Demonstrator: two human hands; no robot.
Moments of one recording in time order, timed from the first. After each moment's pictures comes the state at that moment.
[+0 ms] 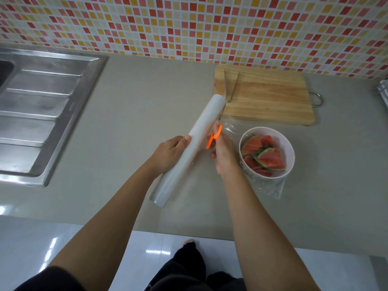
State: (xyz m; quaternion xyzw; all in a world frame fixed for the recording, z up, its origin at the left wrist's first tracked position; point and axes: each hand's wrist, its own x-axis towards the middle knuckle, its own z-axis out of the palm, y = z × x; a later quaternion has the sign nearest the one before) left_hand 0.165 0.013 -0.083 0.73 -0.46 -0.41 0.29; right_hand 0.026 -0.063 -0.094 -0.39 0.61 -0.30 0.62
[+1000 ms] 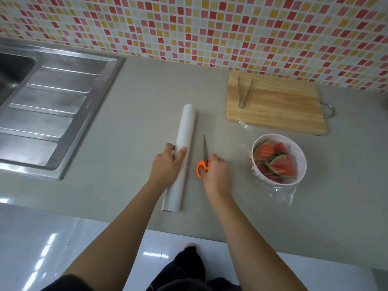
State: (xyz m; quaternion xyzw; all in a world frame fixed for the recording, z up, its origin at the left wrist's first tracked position) left_hand 0.177 0.045 -0.113 0.82 -0.38 -0.29 0.31; right_hand 0.041 0.003 -0.105 -0.74 0.62 -0.10 0.25
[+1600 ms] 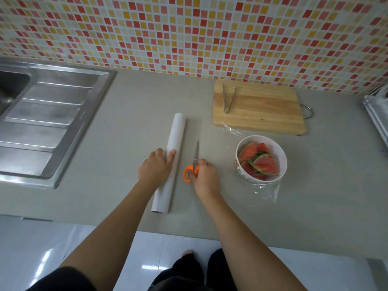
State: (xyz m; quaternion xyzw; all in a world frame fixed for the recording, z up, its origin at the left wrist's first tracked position) left_hand 0.173 0.041 -0.099 0.87 -0.39 -0.25 0.13; right_hand 0.032 0.009 -0.105 -0.74 0.59 -0.11 0.30
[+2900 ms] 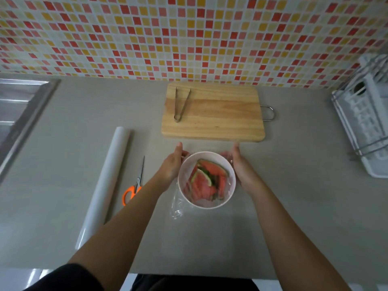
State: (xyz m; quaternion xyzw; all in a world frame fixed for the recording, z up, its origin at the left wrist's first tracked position) left_hand 0.022 -0.097 -0.104 0.71 -0.37 -0.48 0.36; right_hand -0.165 -0.166 -0.106 -0.47 0.58 -0.20 0.63
